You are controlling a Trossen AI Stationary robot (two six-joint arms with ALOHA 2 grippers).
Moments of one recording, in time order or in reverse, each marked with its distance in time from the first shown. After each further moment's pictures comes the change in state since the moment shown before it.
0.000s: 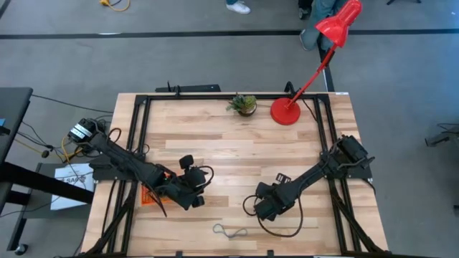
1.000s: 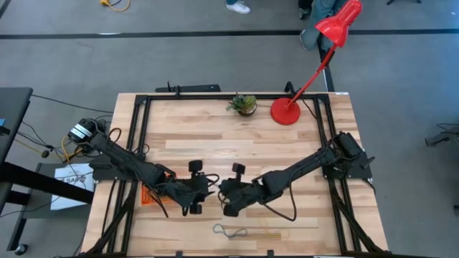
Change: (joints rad) left arm 0.004 0.001 0.000 0.168 0.154 0.300; right arm -0.103 0.007 0.248 0.599 0.322 -0.700
